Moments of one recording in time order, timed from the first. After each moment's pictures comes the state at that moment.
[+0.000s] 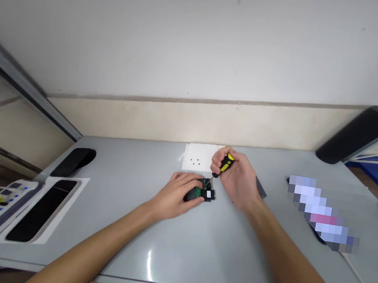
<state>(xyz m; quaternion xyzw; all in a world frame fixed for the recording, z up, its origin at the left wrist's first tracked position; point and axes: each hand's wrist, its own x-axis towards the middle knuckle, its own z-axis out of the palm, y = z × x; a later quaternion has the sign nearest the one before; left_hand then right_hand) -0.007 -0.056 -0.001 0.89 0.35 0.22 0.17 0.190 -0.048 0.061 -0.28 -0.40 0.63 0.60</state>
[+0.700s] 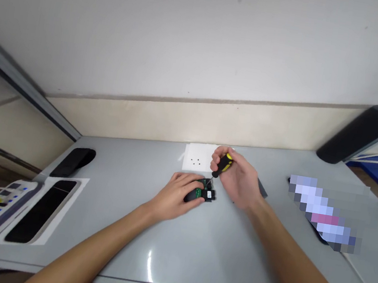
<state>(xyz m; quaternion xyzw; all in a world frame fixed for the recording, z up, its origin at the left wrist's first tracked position) -0.008 -0.057 -0.002 0.90 0.34 0.22 0.16 0.194 -0.049 0.061 -0.30 -0.39 0.64 0.59</state>
